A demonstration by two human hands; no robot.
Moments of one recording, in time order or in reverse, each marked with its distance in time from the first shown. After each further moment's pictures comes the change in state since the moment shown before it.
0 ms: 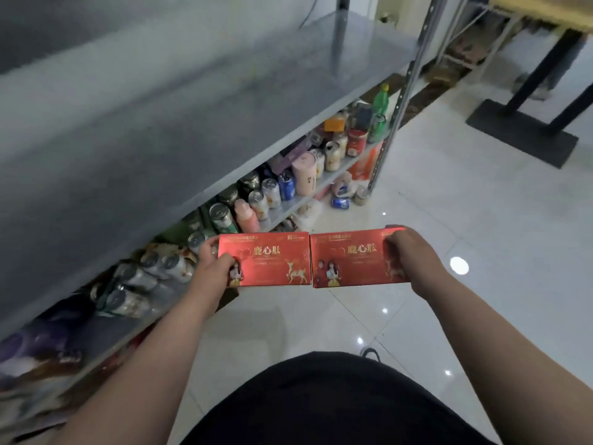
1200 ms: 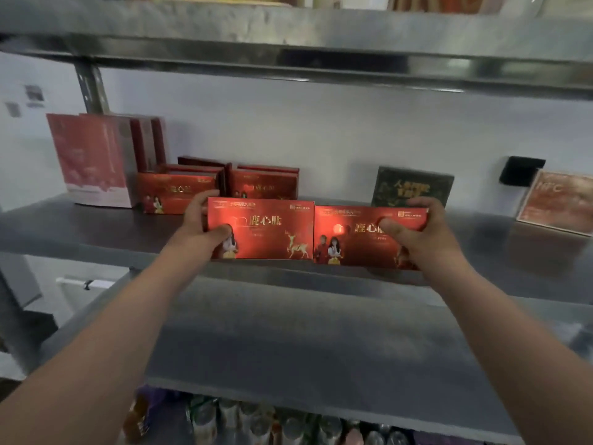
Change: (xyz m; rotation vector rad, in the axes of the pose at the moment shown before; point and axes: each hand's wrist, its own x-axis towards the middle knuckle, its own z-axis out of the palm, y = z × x) left_hand -0.055 0.257 -0.271 -0.076 0.801 0.624; right_hand -0.037 -0.470 0.229 0.021 -0.664 -1.050
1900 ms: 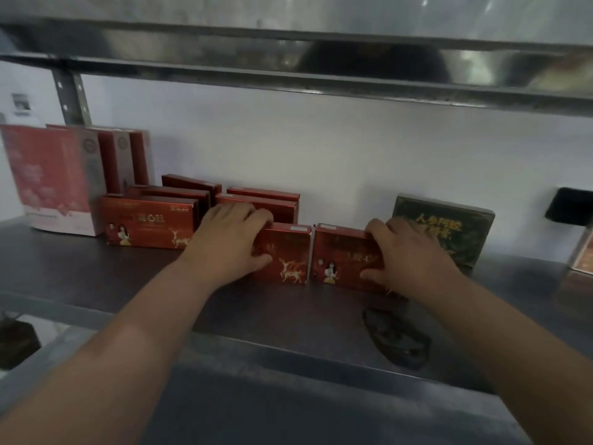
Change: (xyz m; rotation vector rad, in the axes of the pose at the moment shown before) left_hand 0.124 0.006 0.070 1.175 -0.051 0.542; right_hand 0.122 0.011 0.042 -1.308 -0.253 -0.558
